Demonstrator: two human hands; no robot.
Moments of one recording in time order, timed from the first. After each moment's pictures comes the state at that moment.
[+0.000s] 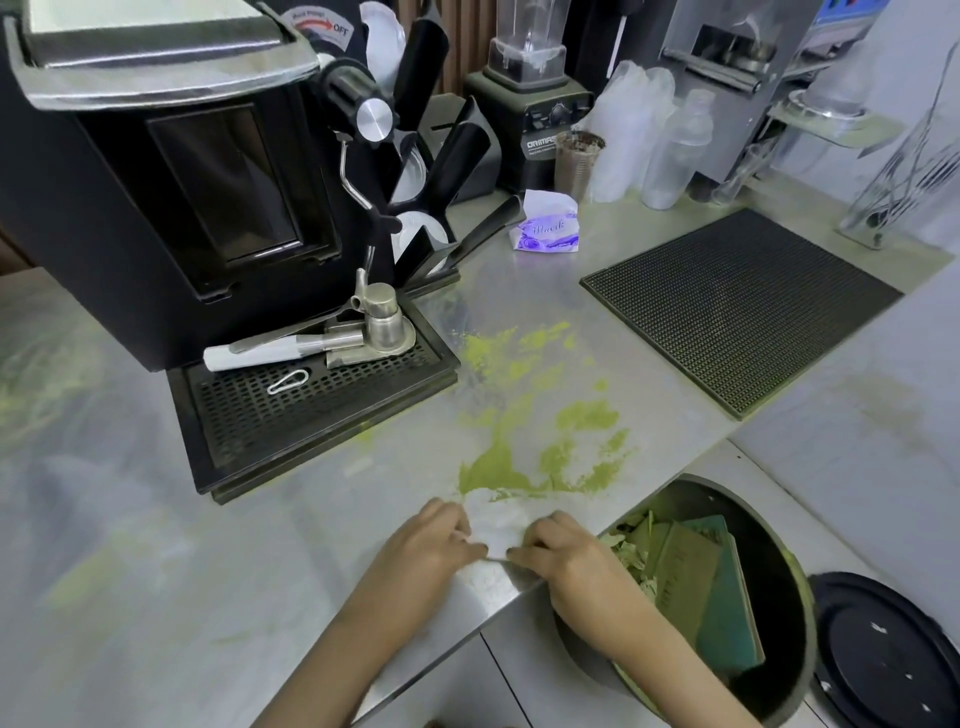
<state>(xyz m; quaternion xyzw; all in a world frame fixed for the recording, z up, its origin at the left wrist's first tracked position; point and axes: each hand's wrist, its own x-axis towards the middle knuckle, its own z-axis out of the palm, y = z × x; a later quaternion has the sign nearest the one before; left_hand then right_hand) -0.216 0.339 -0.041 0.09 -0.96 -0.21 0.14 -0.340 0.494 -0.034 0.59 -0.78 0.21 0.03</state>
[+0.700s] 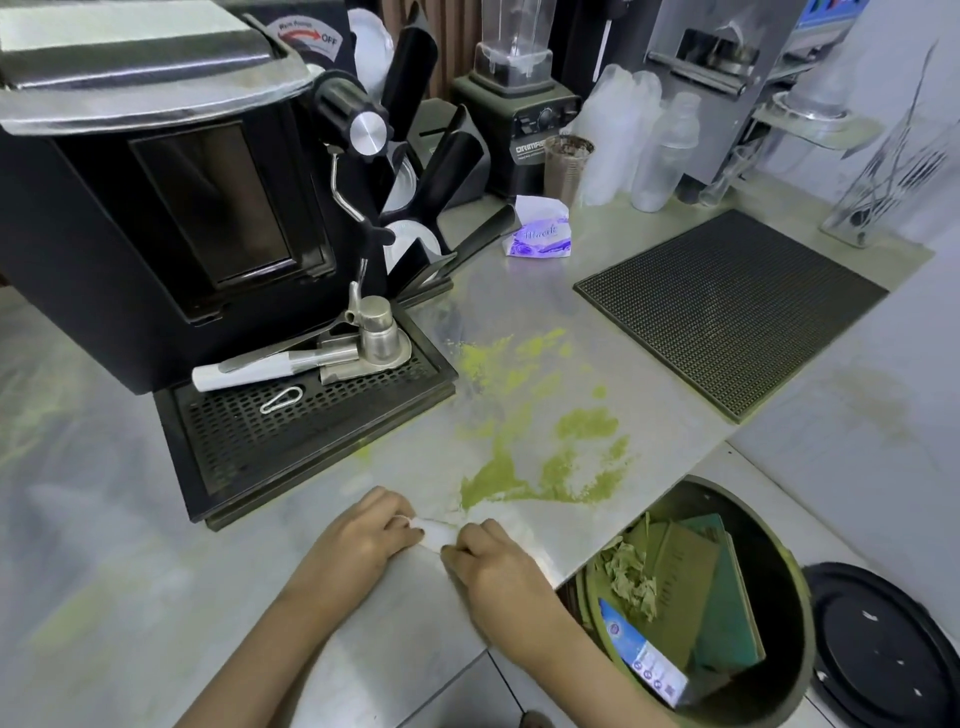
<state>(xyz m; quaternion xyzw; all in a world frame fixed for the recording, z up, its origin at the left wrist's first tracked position) -0.202 0.273 -0.038 0.22 -0.89 -0.40 0.05 -0.297 0.432 -0.057 0.60 -0.79 0.15 0.02</state>
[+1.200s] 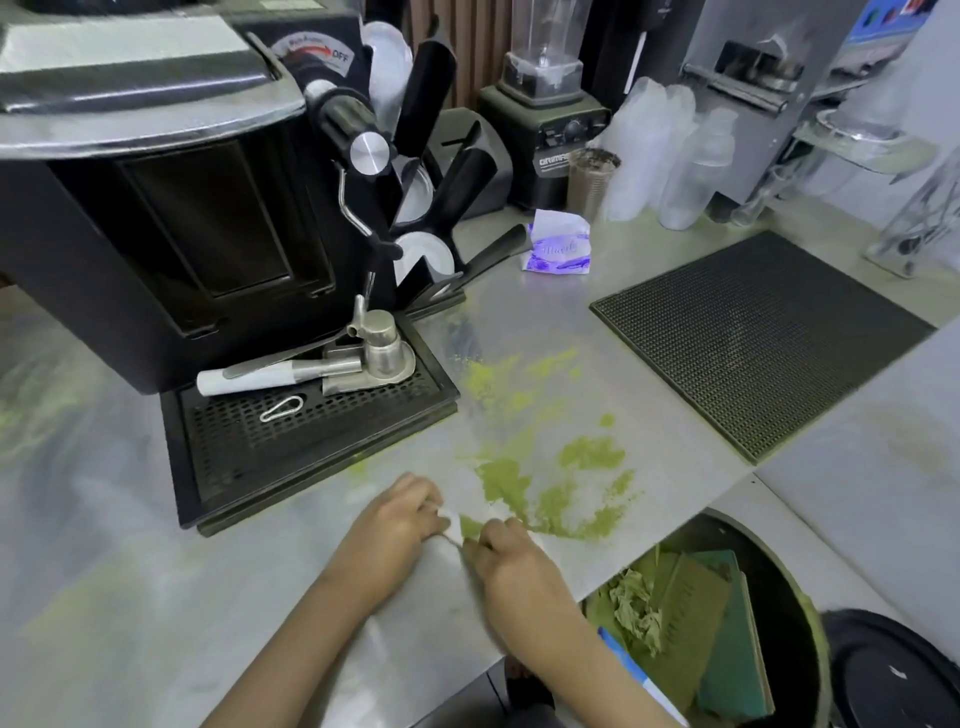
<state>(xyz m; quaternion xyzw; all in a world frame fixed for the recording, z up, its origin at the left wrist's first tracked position) -0.253 0.287 -0.028 0.28 -0.85 -0.44 0.08 -0.335 0.435 -0.044 0.56 -0.81 0.15 0.06</state>
